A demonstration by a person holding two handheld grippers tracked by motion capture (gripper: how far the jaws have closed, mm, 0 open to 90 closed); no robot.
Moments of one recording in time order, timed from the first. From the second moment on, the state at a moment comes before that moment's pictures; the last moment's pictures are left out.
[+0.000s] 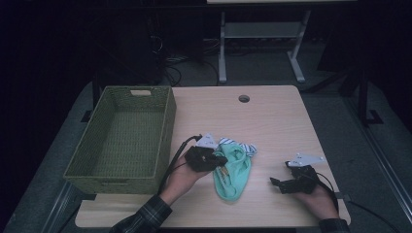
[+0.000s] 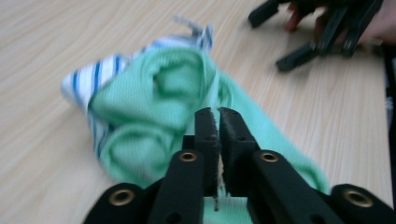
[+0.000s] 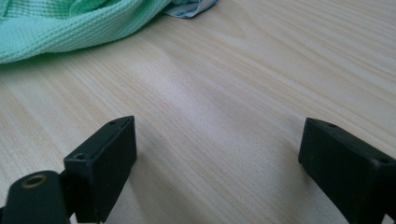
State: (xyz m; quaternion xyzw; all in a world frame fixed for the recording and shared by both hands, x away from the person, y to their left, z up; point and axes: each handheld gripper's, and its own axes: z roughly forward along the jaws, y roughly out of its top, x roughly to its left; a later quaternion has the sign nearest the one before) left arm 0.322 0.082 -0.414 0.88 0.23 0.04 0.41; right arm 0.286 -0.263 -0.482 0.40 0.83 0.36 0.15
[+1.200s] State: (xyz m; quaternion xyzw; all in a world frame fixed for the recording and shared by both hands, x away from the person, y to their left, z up) left arm 0.311 0.085 -0.459 0.92 0.23 0.04 0.33; right arm 0.286 -0.263 -0.482 0.40 0.83 0.36 0.15
